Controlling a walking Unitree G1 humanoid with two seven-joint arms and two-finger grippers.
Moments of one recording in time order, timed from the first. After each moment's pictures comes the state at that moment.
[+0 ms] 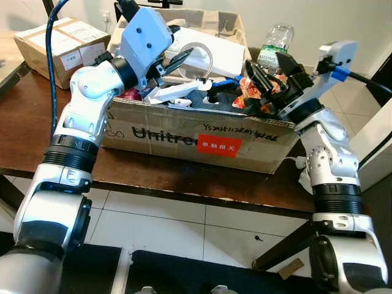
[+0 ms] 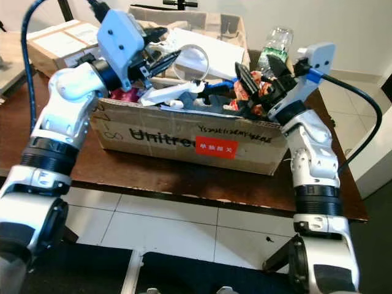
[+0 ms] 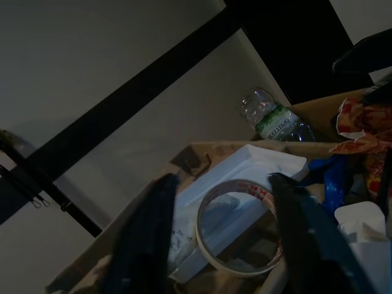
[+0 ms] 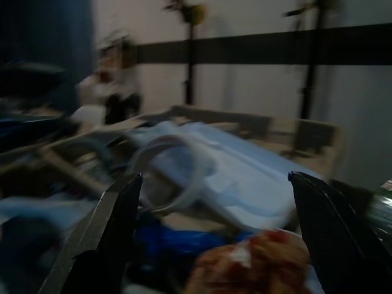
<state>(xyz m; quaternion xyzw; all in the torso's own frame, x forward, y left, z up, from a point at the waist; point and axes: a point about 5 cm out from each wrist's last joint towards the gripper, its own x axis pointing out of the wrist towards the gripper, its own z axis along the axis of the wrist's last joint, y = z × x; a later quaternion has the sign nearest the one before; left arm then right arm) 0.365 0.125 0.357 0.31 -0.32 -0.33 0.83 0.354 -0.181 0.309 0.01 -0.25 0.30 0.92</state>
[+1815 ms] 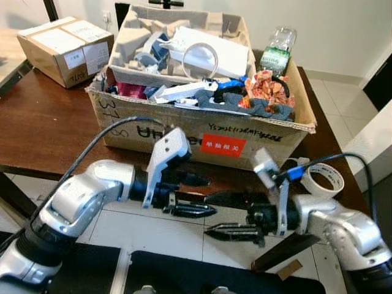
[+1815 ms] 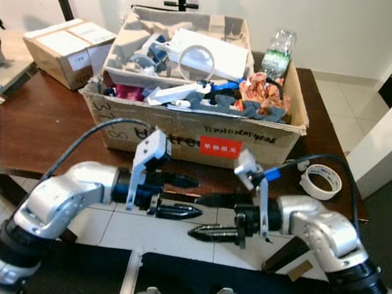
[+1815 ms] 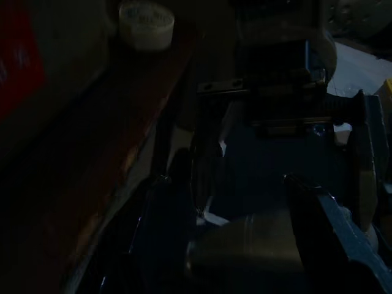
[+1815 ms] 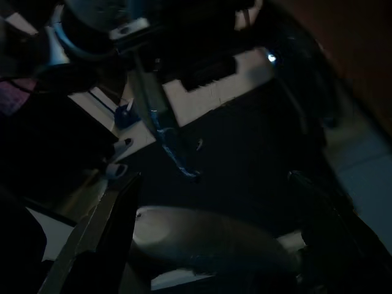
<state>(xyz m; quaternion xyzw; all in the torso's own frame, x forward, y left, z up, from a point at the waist) 0.259 0.099 0.193 0.08 0.14 -0.66 0.74 0.242 -0.142 0.155 0.09 0.17 0.65 0.74</state>
